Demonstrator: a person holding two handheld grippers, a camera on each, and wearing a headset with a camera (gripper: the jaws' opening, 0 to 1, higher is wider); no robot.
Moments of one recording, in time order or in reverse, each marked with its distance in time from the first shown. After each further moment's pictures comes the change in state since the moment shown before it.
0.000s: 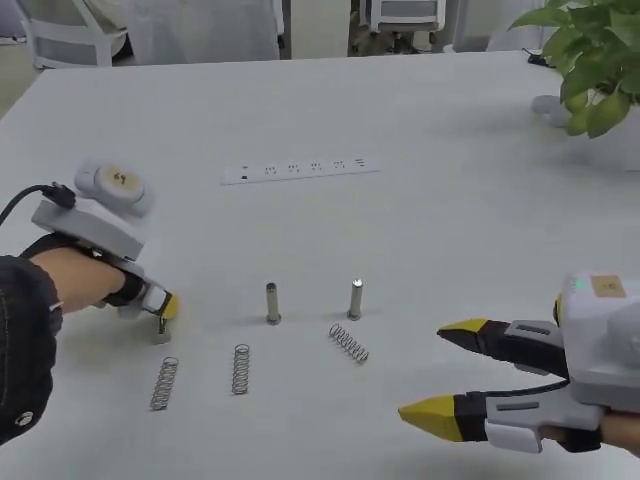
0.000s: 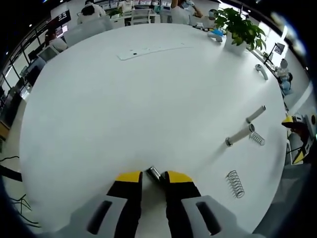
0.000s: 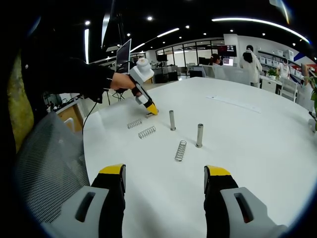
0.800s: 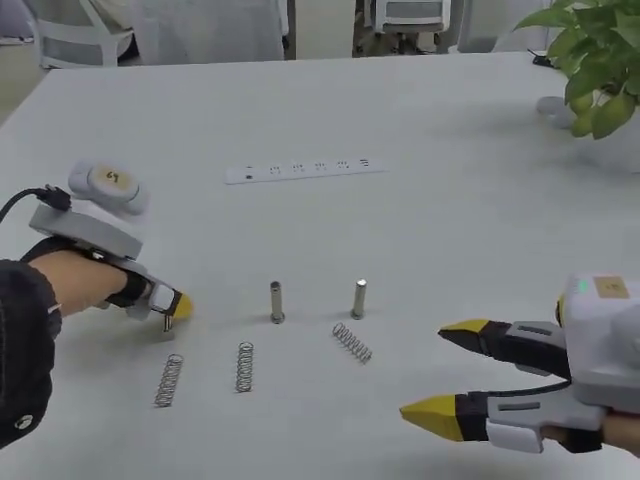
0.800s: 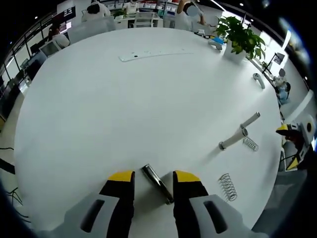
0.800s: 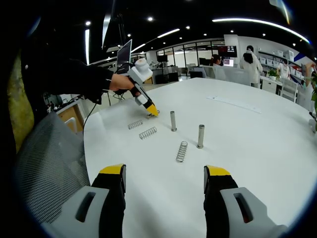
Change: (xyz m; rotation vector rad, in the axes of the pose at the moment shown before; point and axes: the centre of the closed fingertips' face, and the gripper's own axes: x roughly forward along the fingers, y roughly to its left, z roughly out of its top) left arm -0.002 -0.005 0.001 -0.063 -0.038 -0.047; right arm 0.000 0.002 0.001 -0.003 -0.006 0.003
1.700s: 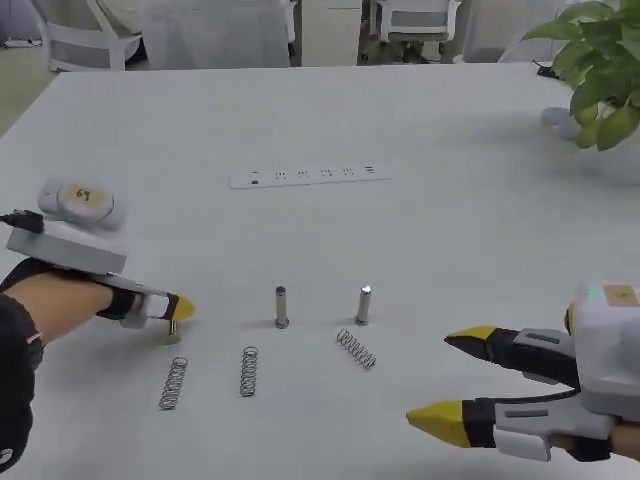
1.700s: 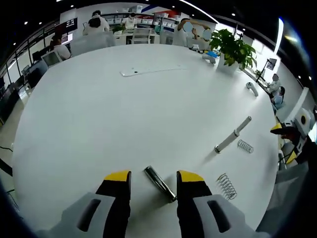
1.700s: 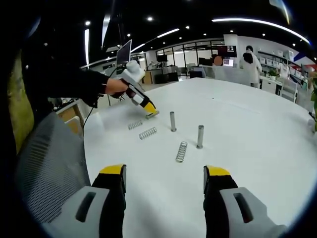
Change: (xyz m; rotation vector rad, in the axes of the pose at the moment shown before) left arm -0.013 -0.002 0.005 0.012 -0.152 -0.030; right arm -0.002 0.001 0.001 0.002 0.002 -0.002
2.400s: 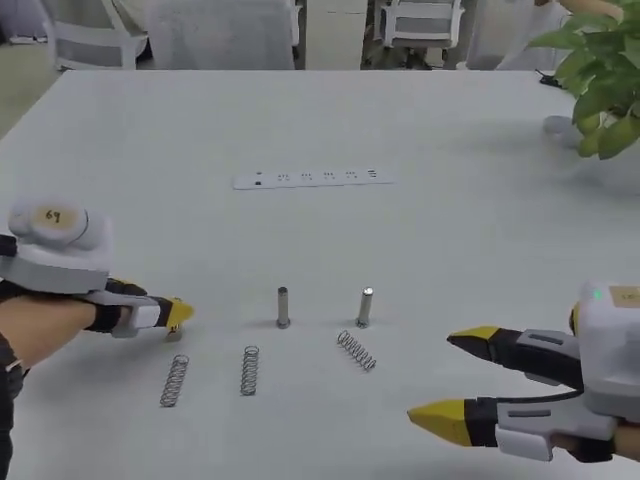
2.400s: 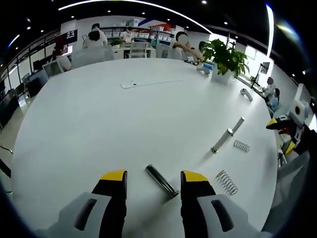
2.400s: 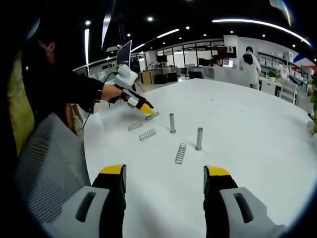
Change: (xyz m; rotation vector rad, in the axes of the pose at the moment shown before) left arm -0.013 -0.002 0.000 0.028 -0.145 -0.021; right arm -0.005 0.000 0.005 -0.006 -0.002 -0.008
